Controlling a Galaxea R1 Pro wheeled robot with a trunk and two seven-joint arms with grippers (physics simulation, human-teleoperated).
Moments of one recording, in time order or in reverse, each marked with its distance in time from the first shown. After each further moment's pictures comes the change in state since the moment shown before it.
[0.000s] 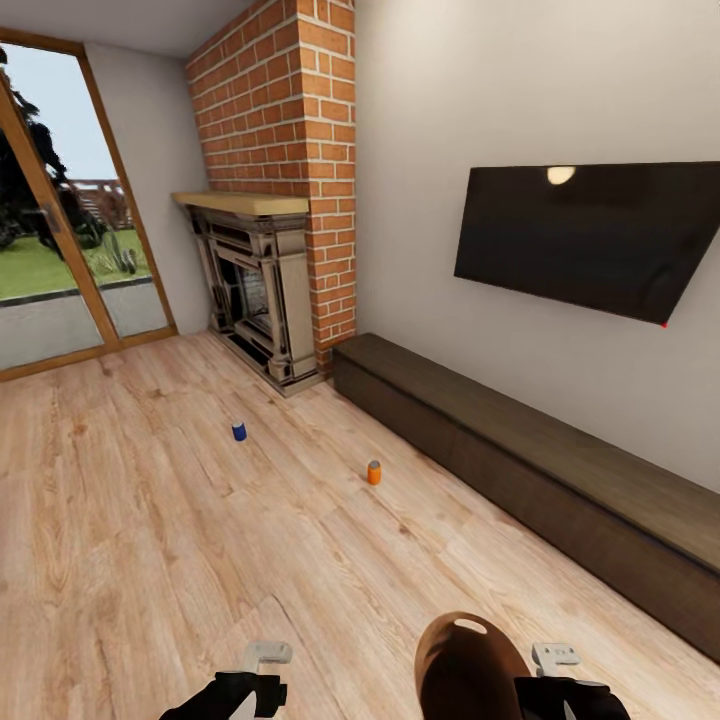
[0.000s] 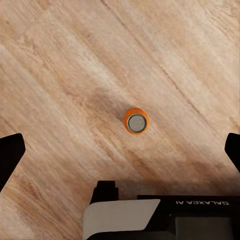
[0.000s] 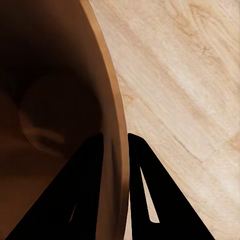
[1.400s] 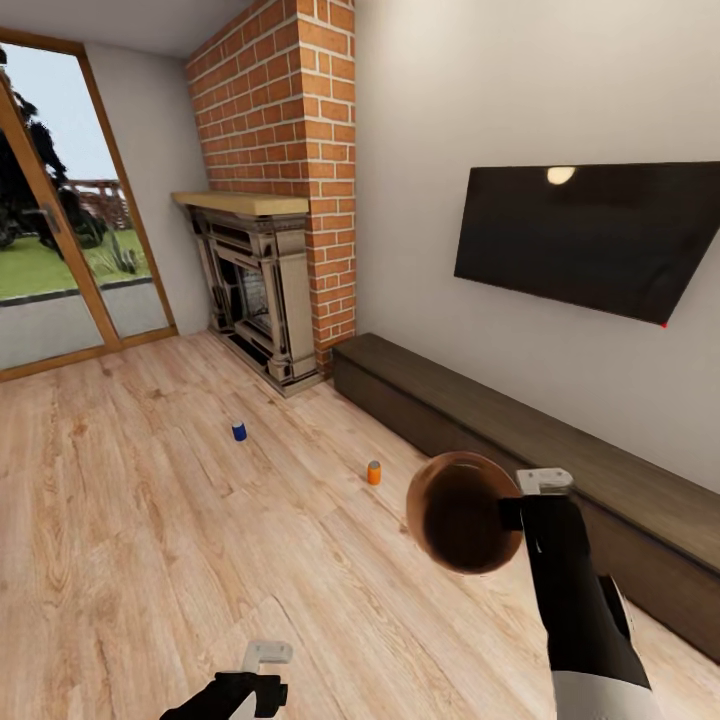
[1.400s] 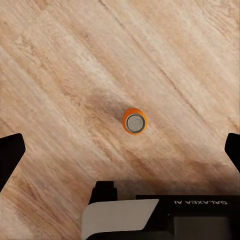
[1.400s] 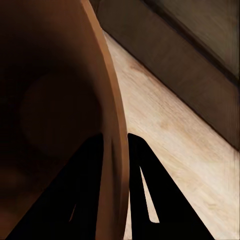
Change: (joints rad) left arm 0.000 0.000 0.000 0.000 -0.001 -0.001 -0.008; right arm -0.154 0.243 -0.021 -0.931 0.438 0.698 0.002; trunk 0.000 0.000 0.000
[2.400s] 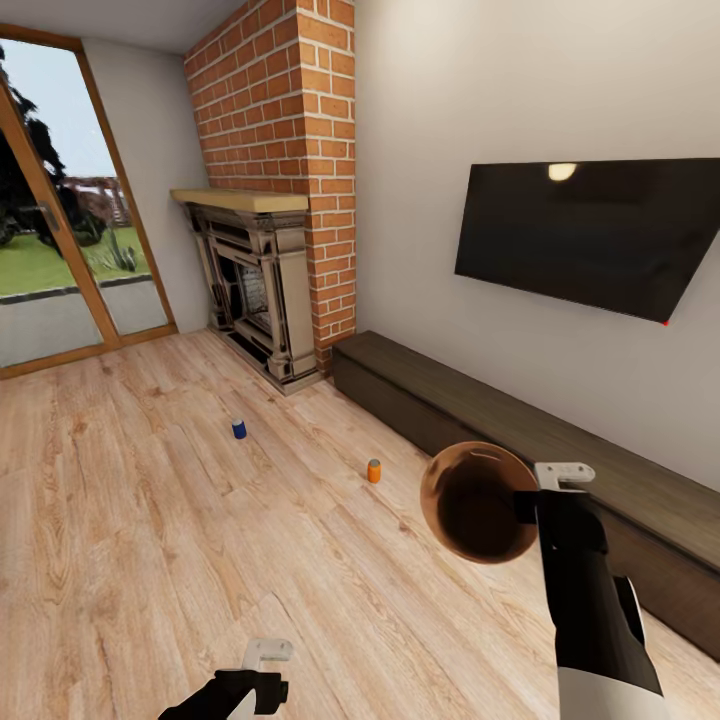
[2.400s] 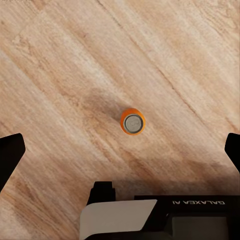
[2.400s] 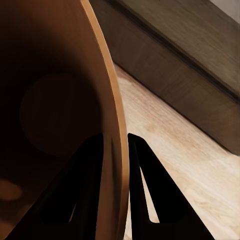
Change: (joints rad) left arm 0.000 0.003 0.000 -0.011 0.002 0.002 -0.007; right arm -0.006 0.014 -0.061 -0.071 0.052 0.001 0.007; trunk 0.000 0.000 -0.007
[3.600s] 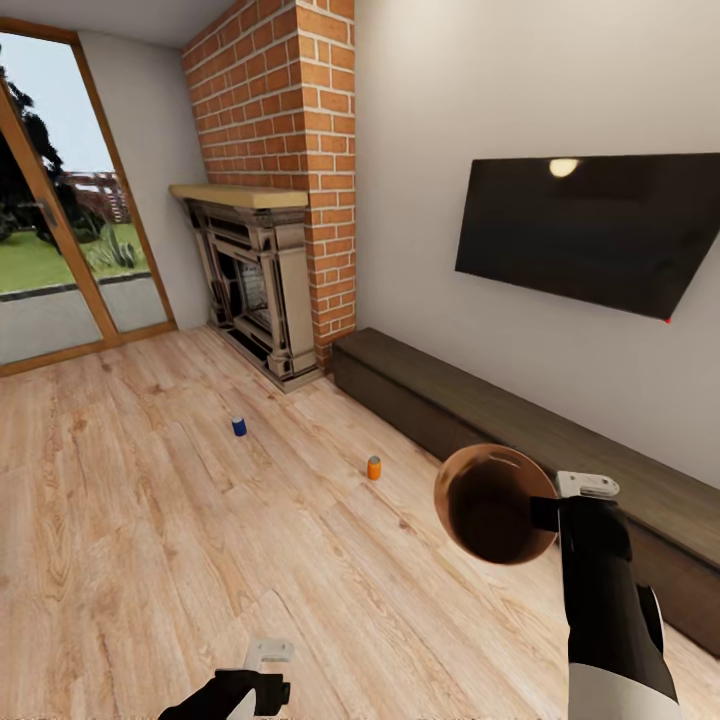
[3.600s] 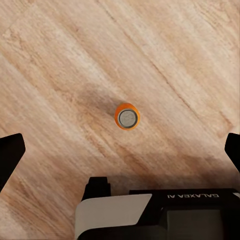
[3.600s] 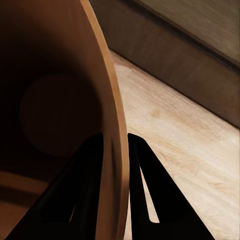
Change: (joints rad) left arm 0.000 0.000 0.000 0.000 0.002 0.013 -0.025; right arm -0.009 0.000 -0.116 0.007 -0.049 0.000 0.000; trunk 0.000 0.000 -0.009
